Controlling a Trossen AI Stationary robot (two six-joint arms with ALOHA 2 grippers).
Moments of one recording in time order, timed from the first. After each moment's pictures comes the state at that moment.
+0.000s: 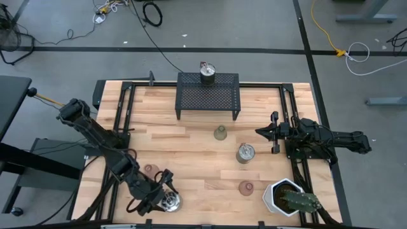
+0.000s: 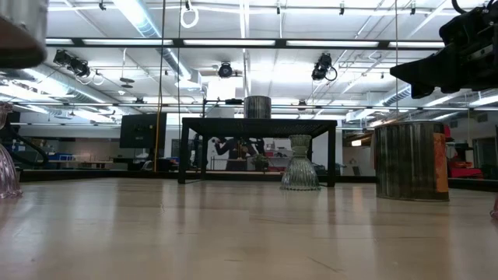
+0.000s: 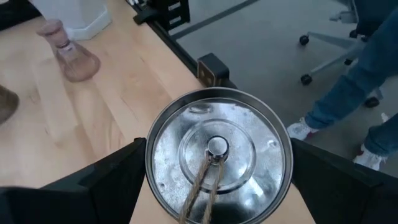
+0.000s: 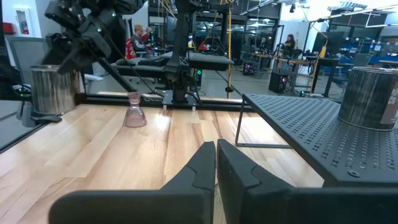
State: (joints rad) left arm -0.77 1.39 0.94 -0.16 -0.19 -0.06; right arm -0.07 0.00 0.02 0.01 -0.02 -0.09
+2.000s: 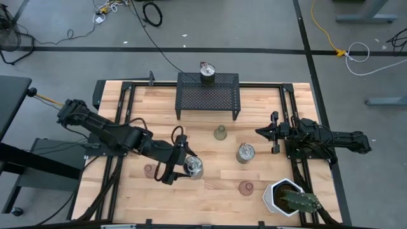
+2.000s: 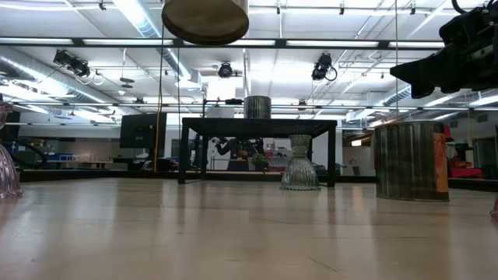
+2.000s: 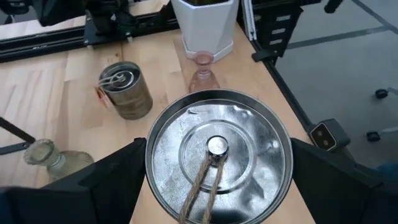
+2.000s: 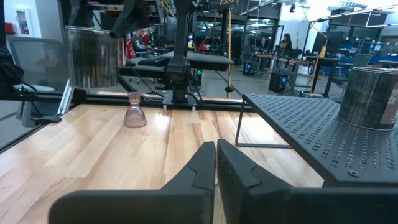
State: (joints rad) left arm -0.39 1.38 1.20 -0.39 -0.15 -0.06; right arm -0.07 0.00 0.02 0.01 -0.02 -0.09
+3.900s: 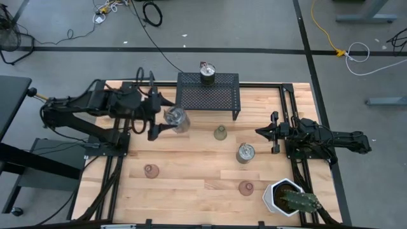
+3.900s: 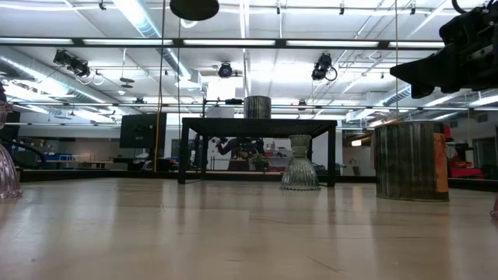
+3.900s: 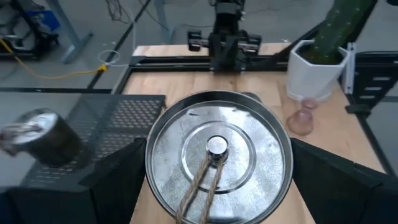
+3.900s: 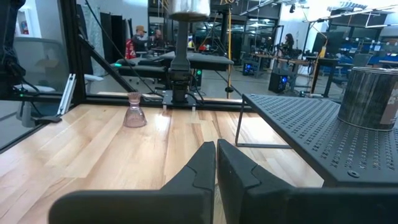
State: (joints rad) left arm -0.06 1.11 1.41 -0.76 -0.21 -0.01; right arm -0.07 0.00 0.02 0.01 -0.02 -0.09
